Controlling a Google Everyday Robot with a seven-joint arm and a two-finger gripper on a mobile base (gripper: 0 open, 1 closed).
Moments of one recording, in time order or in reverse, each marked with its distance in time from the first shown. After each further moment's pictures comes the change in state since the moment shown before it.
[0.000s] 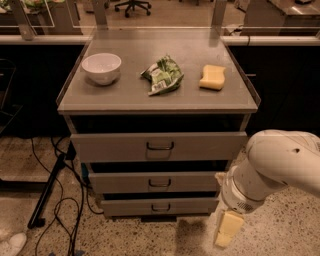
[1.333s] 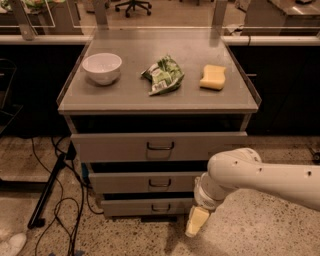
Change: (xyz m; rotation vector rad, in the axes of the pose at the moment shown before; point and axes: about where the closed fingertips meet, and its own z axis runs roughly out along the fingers) arm -0.016 -0.059 0.141 0.023 -0.014 0.053
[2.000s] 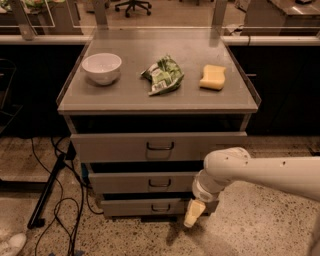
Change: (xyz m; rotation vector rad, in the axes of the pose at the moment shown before) arm 0.009 -0.044 0.053 -0.002 0.000 0.036
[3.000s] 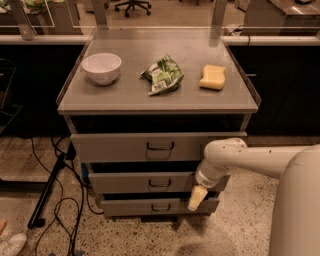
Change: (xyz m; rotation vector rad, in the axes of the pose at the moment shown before) arm 0.010 -0.073 0.027 0.046 0.031 0.014
